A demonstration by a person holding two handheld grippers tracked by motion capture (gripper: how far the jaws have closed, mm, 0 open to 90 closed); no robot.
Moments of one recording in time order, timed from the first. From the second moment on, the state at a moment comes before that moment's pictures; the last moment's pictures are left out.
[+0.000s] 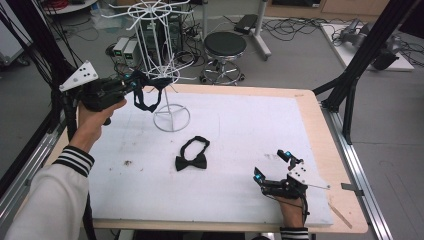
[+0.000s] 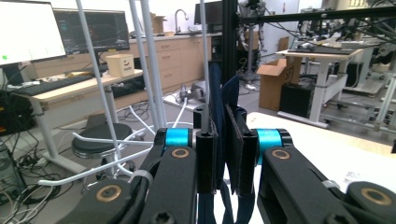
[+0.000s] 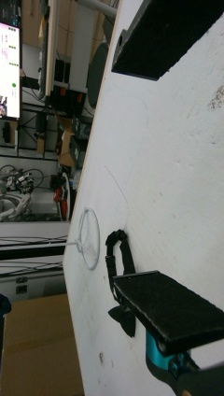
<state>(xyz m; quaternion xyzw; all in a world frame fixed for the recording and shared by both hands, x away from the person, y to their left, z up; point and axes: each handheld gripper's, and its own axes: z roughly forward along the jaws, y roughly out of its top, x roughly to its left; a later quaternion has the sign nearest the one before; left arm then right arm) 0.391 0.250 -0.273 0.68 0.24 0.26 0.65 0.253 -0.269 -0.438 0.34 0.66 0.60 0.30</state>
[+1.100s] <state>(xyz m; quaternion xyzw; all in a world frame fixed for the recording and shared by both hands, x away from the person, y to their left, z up) 0.407 0.235 -0.278 0.68 0.27 0.27 0.62 0.256 -0.269 -0.446 0.35 0.66 0.59 0.30</state>
